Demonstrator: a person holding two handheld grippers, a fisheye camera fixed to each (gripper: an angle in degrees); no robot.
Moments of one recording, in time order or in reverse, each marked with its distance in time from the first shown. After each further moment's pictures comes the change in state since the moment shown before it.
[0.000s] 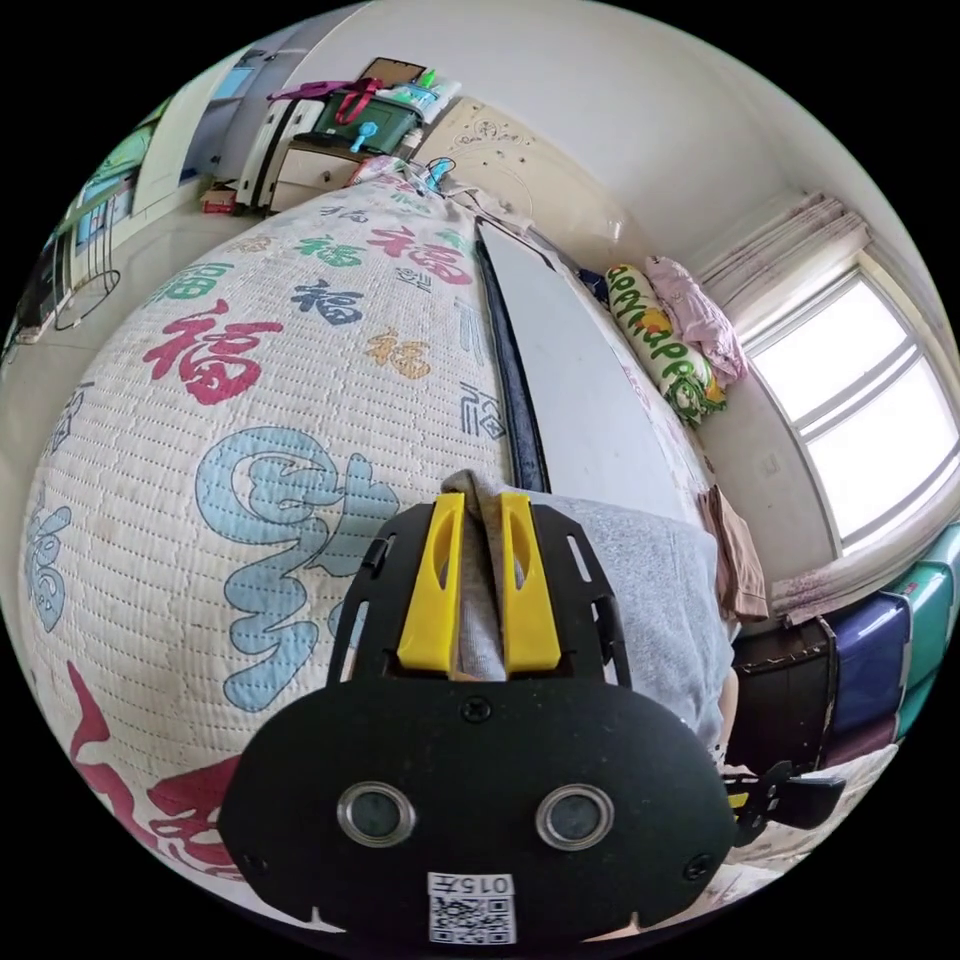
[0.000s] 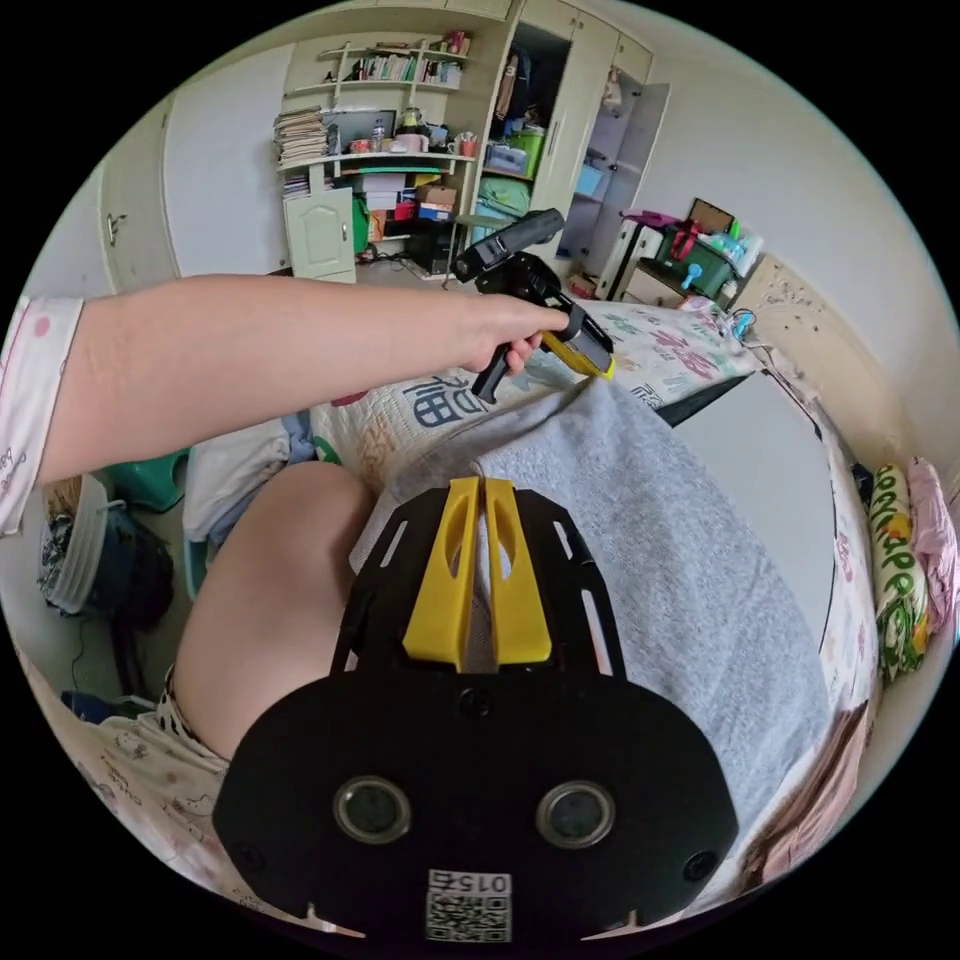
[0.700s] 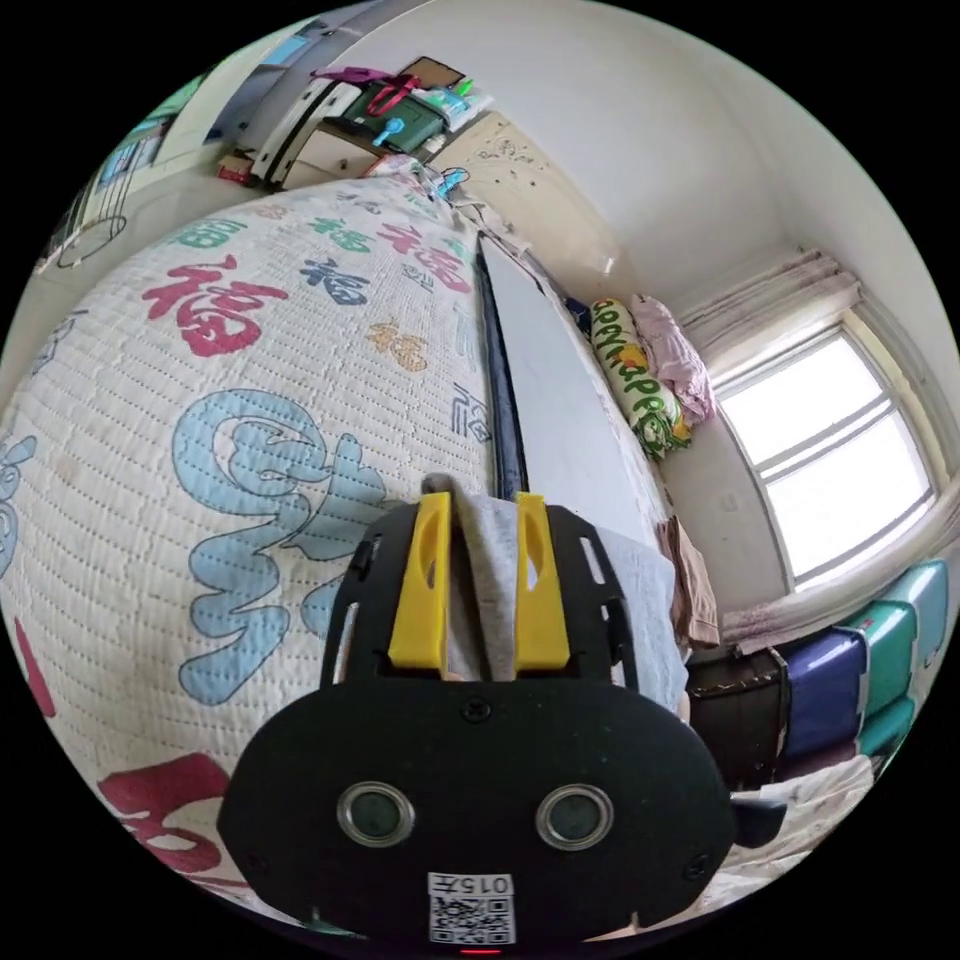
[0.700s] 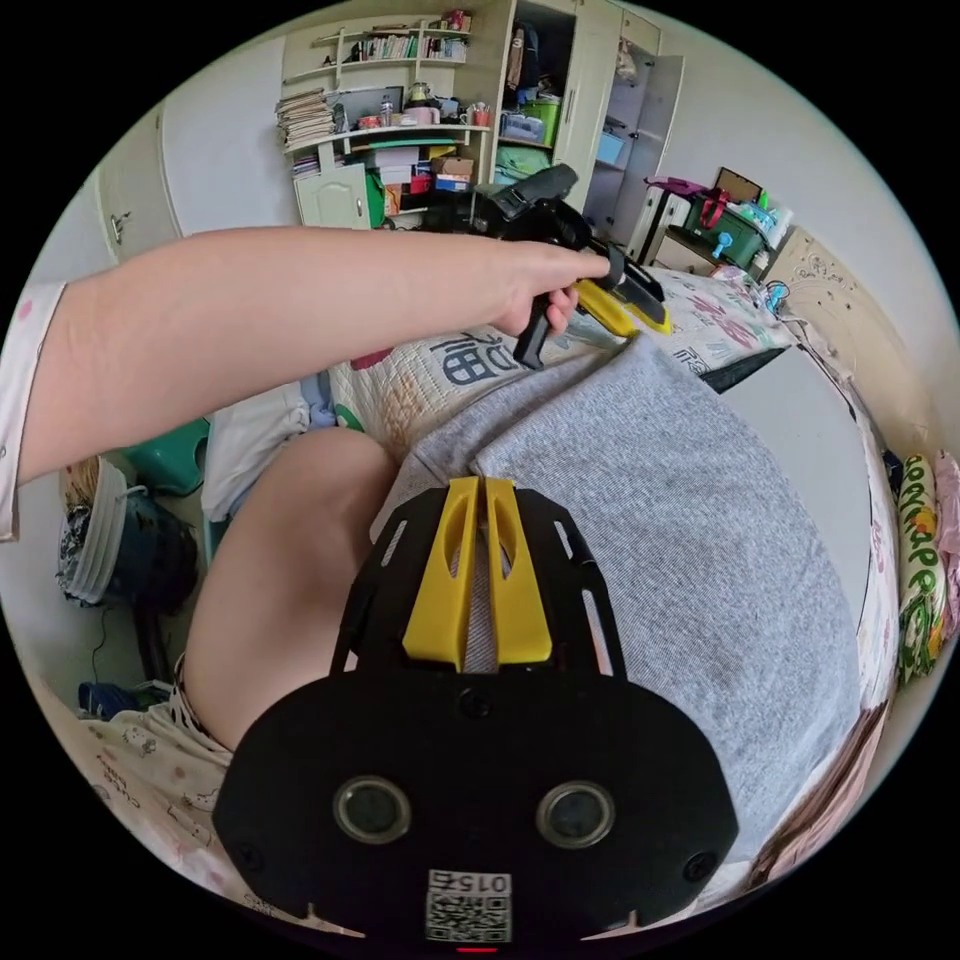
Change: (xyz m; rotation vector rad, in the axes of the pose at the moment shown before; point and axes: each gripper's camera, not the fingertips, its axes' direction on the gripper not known) left arm -0.052 0.013 -0.003 -0.009 0.122 -0.161; right arm -0.003 0.023 0.054 -0.039 -0.005 0.012
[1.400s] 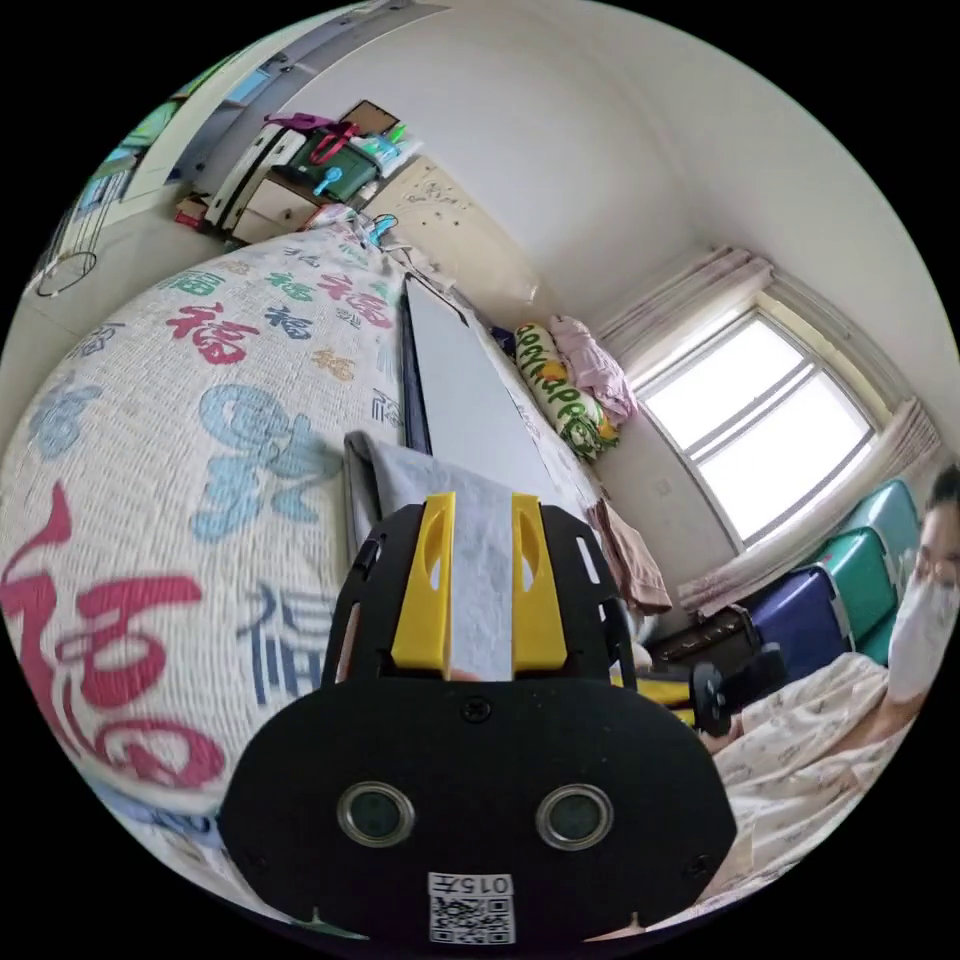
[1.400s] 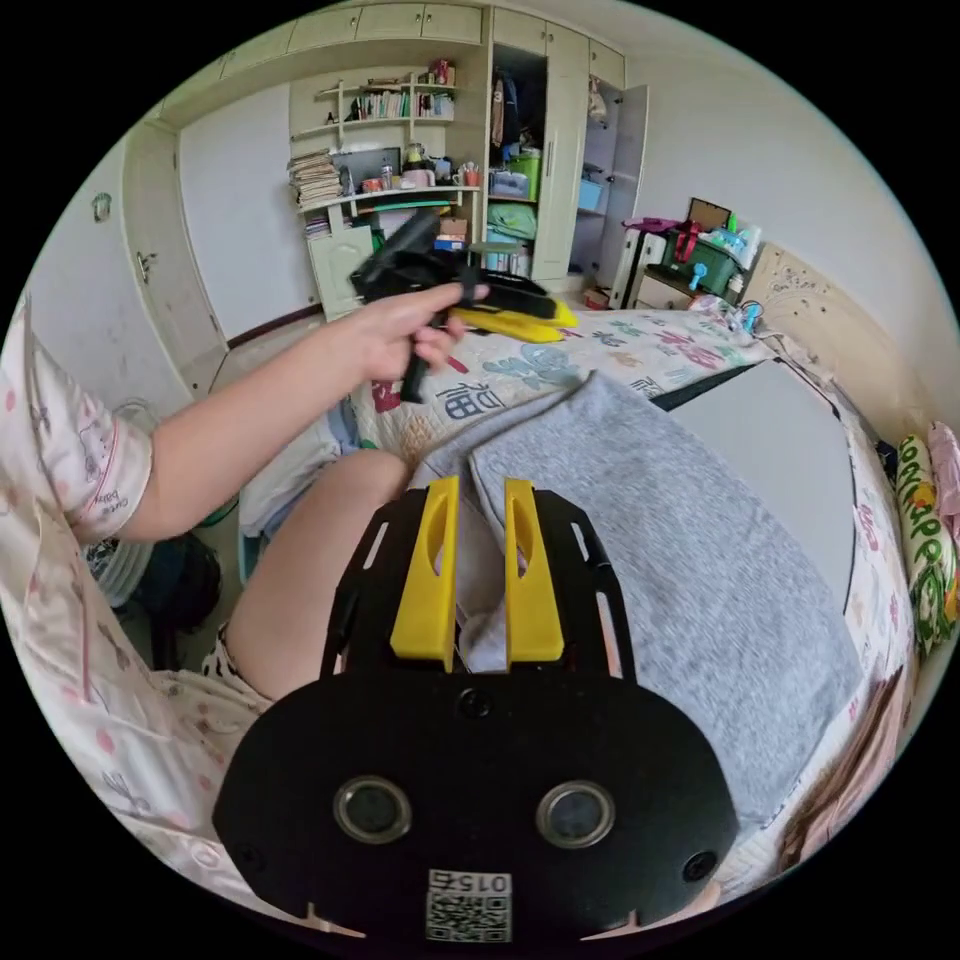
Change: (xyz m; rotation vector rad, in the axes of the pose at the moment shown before) left arm 0.006 0.155 -0.159 0.161 0.130 0.155; right arm 0.002 0.047 -0.105 0.113 0.008 0.041
